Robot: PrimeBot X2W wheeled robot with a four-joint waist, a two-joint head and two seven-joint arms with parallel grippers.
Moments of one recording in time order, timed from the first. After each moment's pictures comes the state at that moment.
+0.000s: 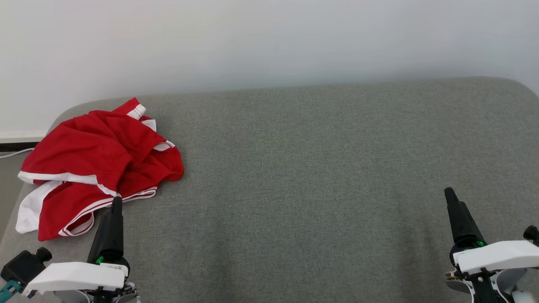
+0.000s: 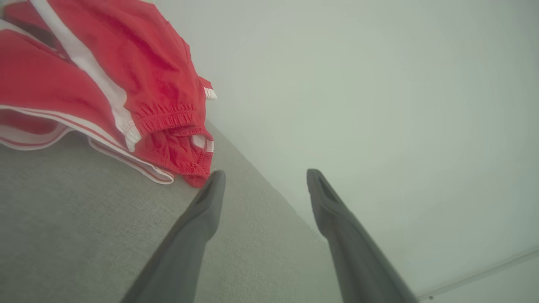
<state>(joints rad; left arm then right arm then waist) -0.03 0.10 0.06 0.19 -1.11 -0.10 -0.02 -0.10 -0.07 -0.02 0.24 1.04 0.13 -0.01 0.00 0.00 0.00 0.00</state>
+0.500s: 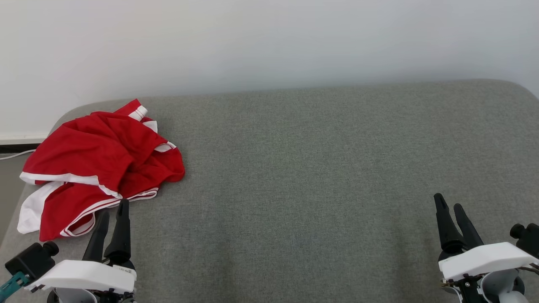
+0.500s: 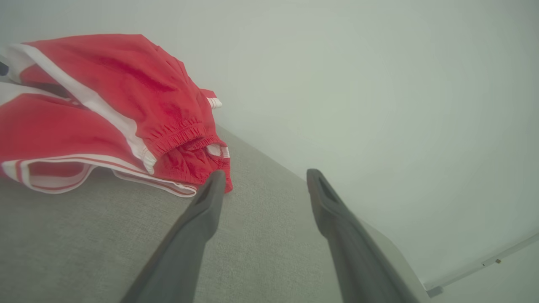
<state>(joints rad) -0.02 0.14 0.02 0.17 -0.89 -0.07 -0.05 -0.10 -0.07 0.01 0.27 0.81 0.13 -0.05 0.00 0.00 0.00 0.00</state>
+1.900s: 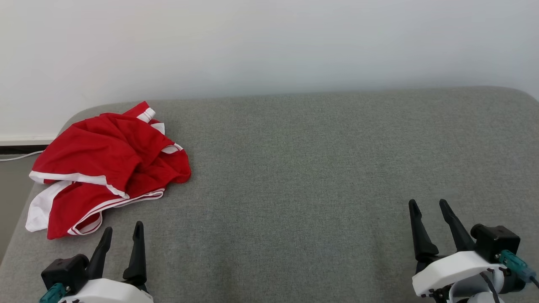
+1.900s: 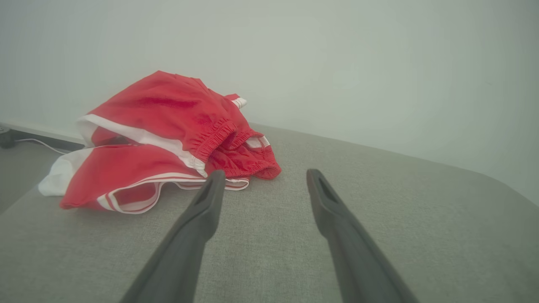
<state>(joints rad) 0.04 0.14 -0.03 0.19 -0.47 0.01 -0.14 -0.10 -0.04 0.05 0.29 0.31 0.13 -0.17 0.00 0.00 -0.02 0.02</state>
